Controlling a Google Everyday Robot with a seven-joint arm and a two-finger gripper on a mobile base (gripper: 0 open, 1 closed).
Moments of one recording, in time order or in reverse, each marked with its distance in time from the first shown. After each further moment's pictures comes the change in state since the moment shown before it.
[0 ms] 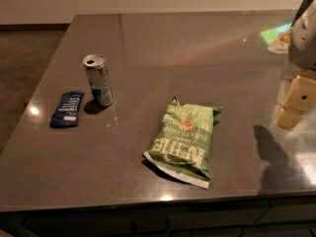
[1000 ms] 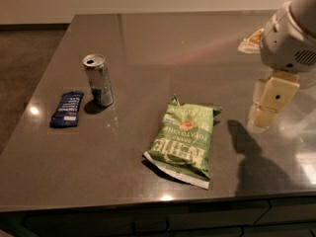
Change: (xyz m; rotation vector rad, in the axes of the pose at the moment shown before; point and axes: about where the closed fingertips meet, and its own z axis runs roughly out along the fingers) arm -0.040 0.002 0.018 -0.030 -0.087 -0.126
